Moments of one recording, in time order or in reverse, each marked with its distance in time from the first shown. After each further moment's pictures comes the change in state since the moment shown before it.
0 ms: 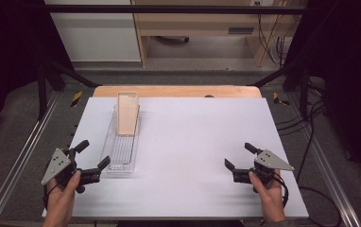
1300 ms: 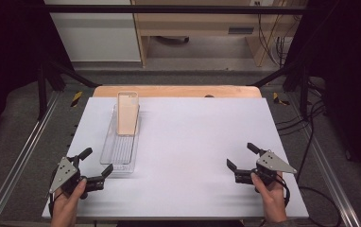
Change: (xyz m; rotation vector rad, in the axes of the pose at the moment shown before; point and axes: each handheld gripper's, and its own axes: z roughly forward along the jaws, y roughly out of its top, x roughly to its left) left arm -0.005 -0.030 -0.002 0.014 0.010 0.039; right arm -0.002 -0.002 -0.006 -0.030 -0.024 -0.029
